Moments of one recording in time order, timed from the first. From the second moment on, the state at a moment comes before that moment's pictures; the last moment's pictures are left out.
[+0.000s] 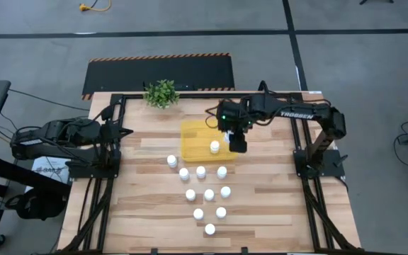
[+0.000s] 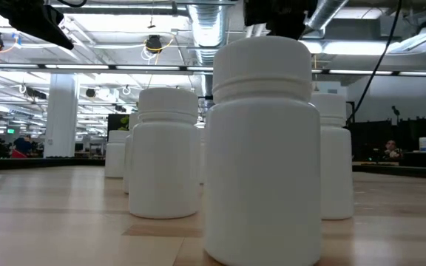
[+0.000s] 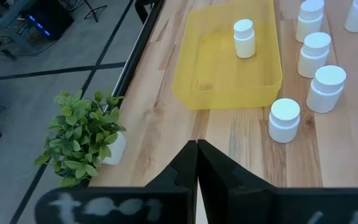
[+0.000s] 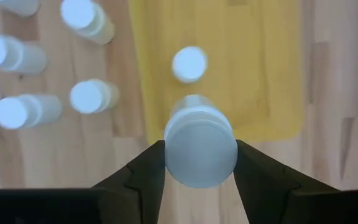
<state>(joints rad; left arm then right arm) 0.00 0.40 0.78 -0.98 -0.38 0.14 -0.14 1.72 1.70 -1.28 0.00 -0.14</state>
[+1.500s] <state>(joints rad) 0.00 0.40 0.78 -0.98 -0.38 0.14 -0.25 2.08 1.66 -1.17 -0.08 -0.34</state>
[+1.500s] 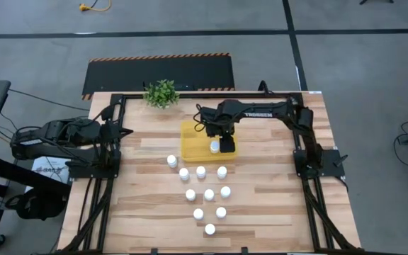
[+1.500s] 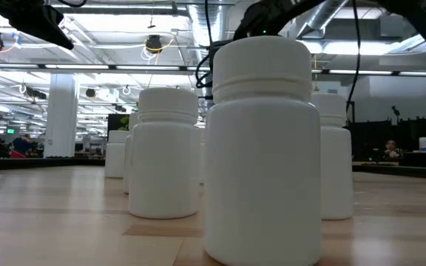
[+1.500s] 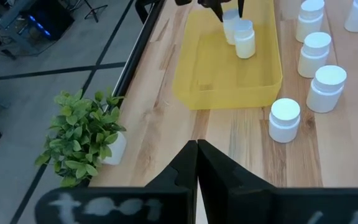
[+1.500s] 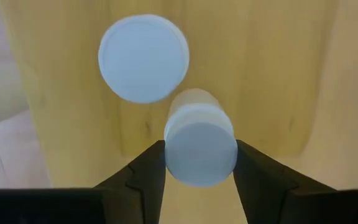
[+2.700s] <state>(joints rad) 0.00 0.40 0.78 -0.98 -0.38 0.14 -0.25 2.08 1.83 -1.41 -0.08 -0.32</state>
